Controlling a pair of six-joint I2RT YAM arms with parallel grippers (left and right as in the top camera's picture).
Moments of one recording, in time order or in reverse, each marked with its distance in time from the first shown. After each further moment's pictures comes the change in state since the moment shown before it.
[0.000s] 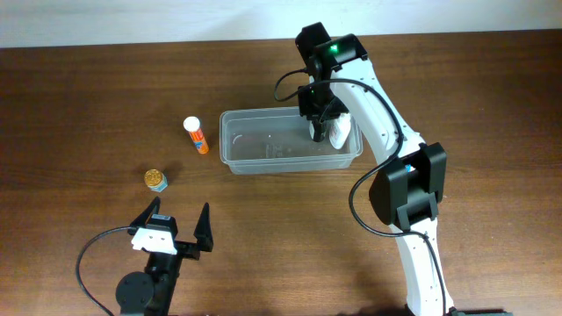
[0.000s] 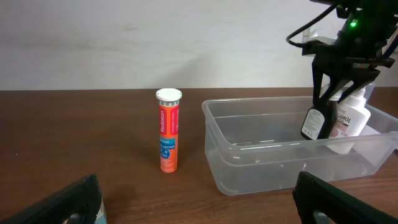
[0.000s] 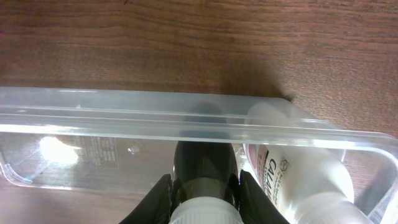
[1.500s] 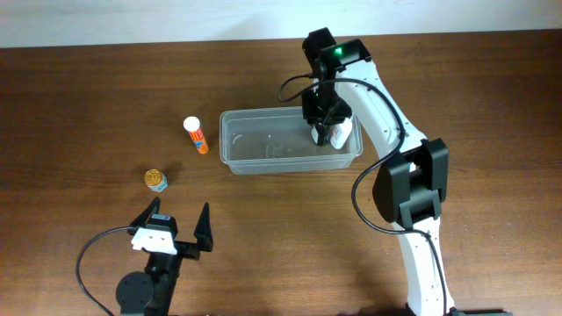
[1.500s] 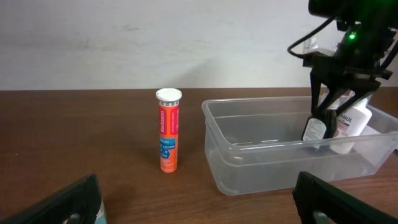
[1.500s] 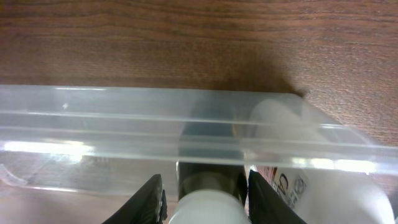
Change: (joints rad) left arm 0.000 0.000 0.000 0.000 0.000 0.000; right arm -0.029 0.000 -0.062 0.033 -0.064 -0.002
